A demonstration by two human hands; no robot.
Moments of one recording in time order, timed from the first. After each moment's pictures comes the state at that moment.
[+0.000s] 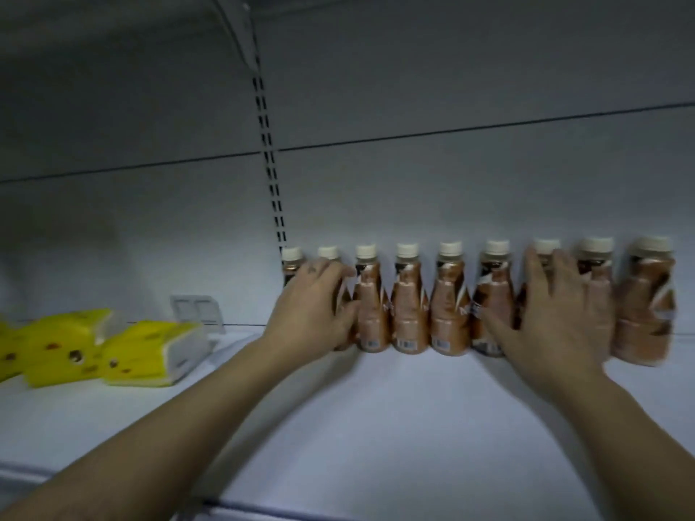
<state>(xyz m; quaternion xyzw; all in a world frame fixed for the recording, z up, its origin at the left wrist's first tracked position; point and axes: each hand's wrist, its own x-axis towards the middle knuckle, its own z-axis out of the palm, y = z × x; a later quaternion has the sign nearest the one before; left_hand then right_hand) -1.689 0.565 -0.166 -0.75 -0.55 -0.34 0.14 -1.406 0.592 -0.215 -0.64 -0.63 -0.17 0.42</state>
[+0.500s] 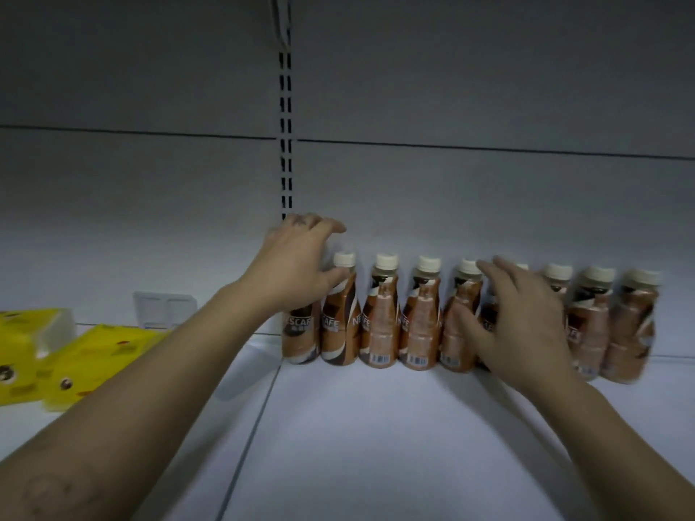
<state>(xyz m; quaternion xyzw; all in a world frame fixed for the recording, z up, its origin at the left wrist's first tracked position) -1.753 0.617 -0.113 -0.78 -0.53 -0.31 0.14 -1.480 0.572 -0.171 -0.62 -0.67 -0.21 0.37</state>
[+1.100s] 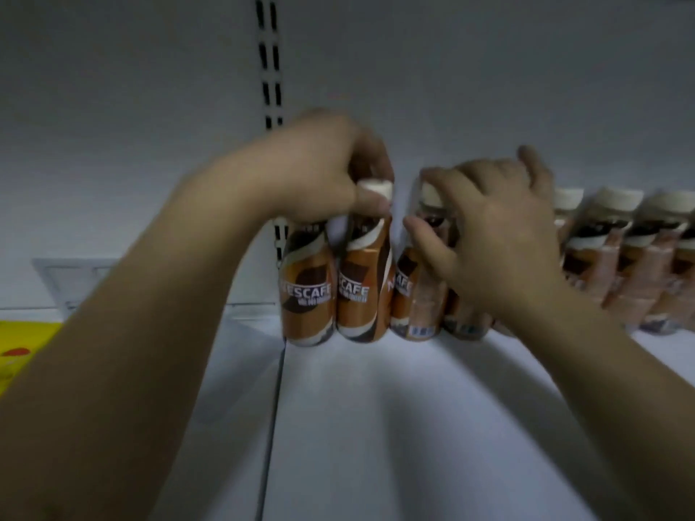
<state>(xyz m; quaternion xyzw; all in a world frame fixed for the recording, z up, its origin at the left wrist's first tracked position) -1.762 0.681 -0.091 -0.88 -0.43 -0.22 -0.04 -1.576 0.639 -0.155 -0.59 -0.69 -0.31 0.28</state>
